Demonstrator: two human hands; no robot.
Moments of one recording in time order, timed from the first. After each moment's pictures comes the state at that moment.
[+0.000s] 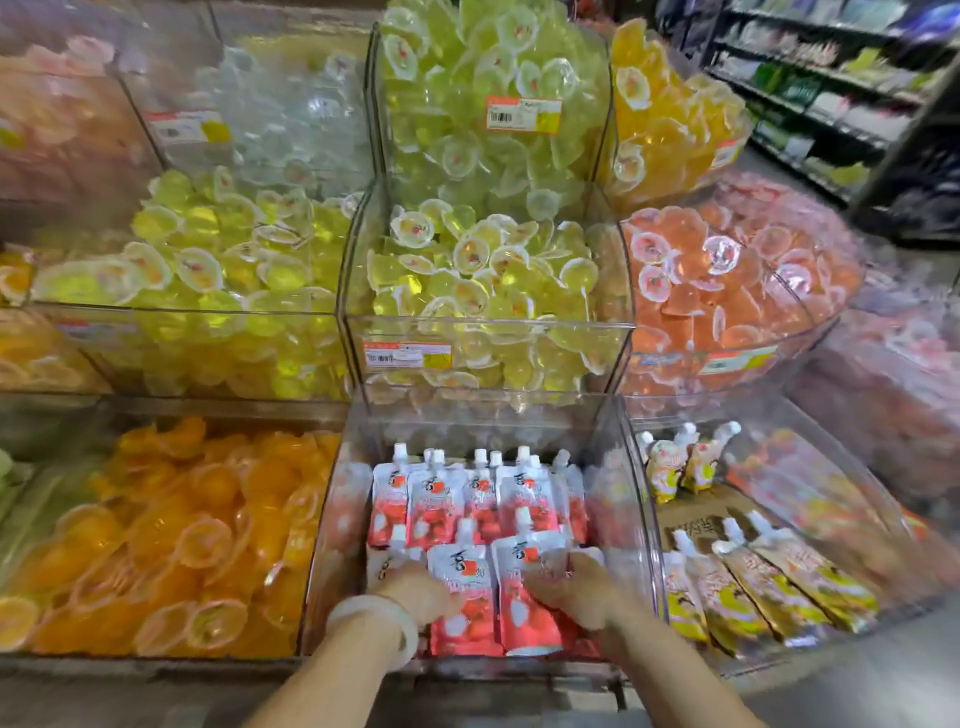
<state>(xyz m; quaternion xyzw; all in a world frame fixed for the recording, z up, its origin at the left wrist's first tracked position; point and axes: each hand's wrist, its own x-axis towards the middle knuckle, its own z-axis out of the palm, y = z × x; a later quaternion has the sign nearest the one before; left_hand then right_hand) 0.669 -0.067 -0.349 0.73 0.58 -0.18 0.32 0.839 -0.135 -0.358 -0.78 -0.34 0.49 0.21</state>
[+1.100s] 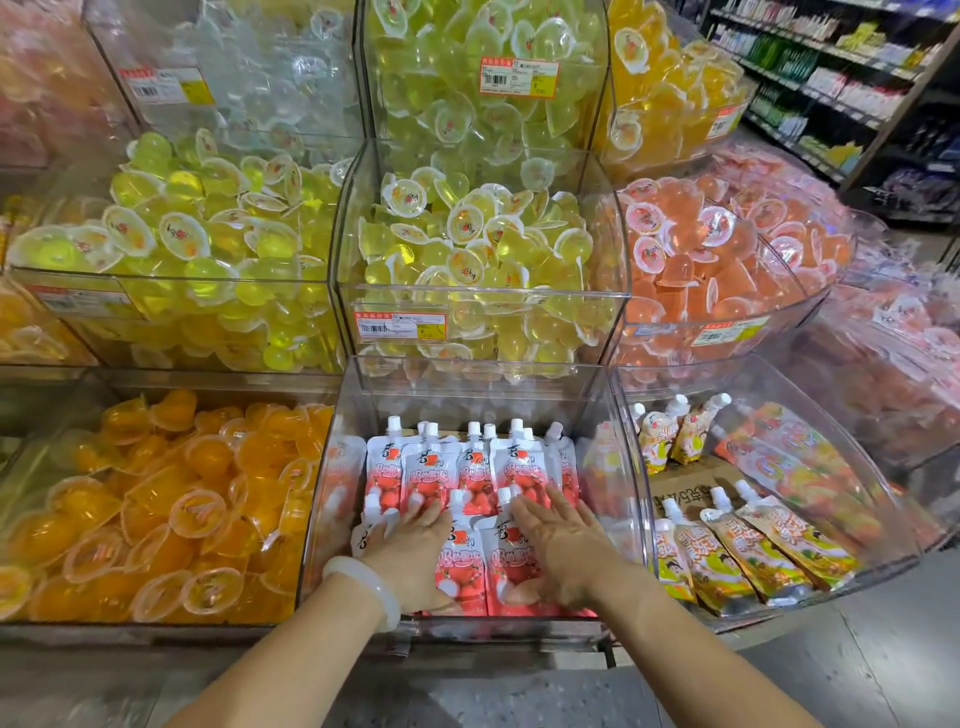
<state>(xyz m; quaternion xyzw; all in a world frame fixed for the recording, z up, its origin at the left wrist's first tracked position) 0.657 -0.065 -0.341 0.85 0.41 -0.25 0.22 0.835 -0.135 -0.334 -0.69 -0.65 0.28 -0.13</state>
